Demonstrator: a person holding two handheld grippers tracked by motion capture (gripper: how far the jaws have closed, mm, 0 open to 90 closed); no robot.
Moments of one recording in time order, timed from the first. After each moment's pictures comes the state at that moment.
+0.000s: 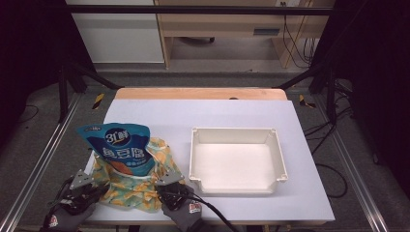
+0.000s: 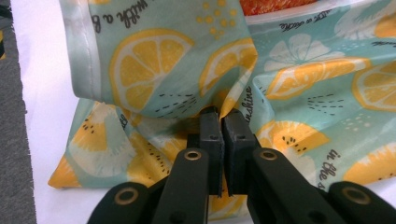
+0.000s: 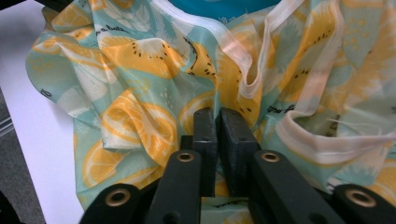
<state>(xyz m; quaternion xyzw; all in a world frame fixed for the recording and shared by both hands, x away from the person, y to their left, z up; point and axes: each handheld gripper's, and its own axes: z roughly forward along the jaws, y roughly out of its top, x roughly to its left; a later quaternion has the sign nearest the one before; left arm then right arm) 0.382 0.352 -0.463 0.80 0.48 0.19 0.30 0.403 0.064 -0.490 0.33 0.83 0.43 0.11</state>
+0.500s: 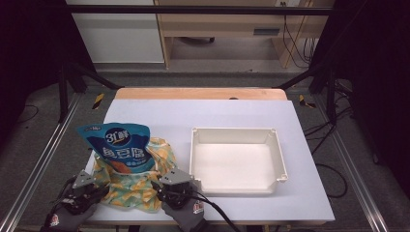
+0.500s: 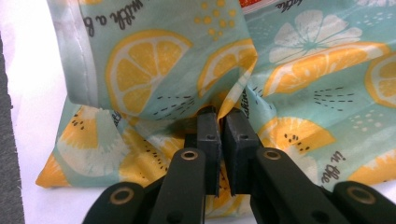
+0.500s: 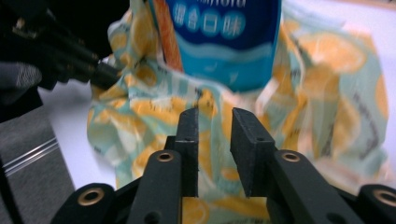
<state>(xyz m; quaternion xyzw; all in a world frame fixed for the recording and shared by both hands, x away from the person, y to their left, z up) 0.384 0.351 -0.466 0.81 0.48 0.18 0.29 0.392 0.049 -0.449 0.32 0.79 0.51 0.14</state>
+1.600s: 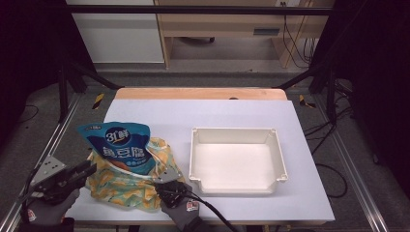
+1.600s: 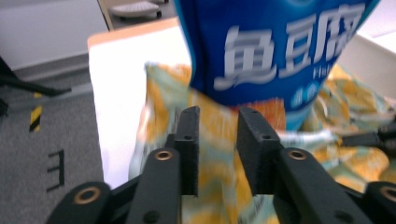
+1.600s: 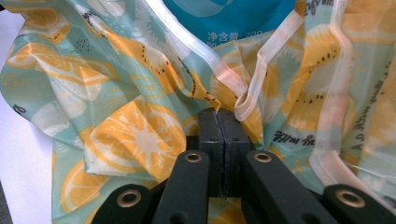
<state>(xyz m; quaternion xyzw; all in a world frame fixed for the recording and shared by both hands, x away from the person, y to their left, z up) 0.380 0.359 -0.379 0.74 0.45 0.28 0.42 0.409 0.070 -0.489 0.34 0.83 0.43 0.14</state>
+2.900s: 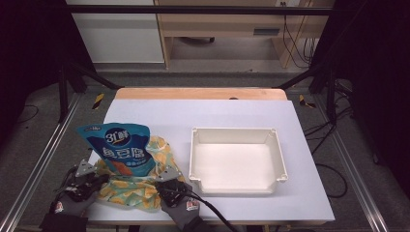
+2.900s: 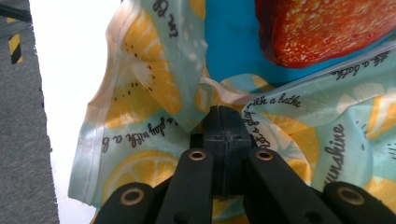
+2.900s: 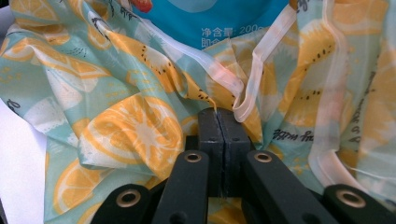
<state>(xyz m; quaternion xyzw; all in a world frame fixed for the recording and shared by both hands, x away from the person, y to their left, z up) 0.416 0.358 -0.469 0.80 0.48 0.21 0.29 0.412 0.070 -0.490 0.35 0.83 0.42 0.13</state>
